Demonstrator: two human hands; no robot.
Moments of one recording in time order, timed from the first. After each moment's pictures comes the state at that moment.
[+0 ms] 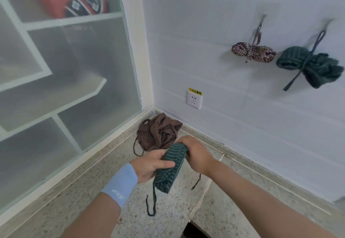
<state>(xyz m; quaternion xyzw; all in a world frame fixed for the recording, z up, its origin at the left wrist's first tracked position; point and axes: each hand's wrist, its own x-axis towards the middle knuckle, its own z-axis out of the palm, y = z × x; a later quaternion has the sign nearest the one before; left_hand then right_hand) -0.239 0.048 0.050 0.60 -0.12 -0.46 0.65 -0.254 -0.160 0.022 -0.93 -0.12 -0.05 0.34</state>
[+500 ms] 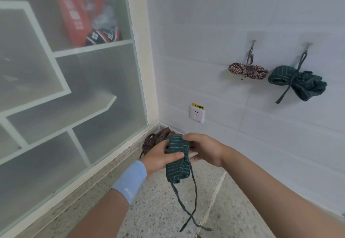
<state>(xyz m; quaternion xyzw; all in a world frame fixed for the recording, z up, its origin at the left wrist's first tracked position) -0.237 0.040 0.103 0.73 -0.18 -0.27 0.60 -0.271 -0.150 0.138 -0.71 0.01 0.19 0.67</state>
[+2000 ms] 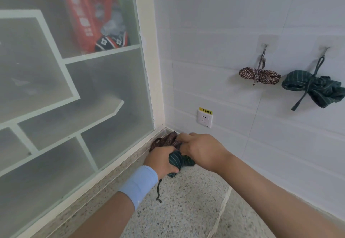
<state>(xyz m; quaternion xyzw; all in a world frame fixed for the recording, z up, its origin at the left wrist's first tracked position) -0.216 0.059 0.103 0.94 -0.22 -0.07 0.25 -0.252 -0.128 0.147 -0.94 -0.31 -0.16 -0.05</state>
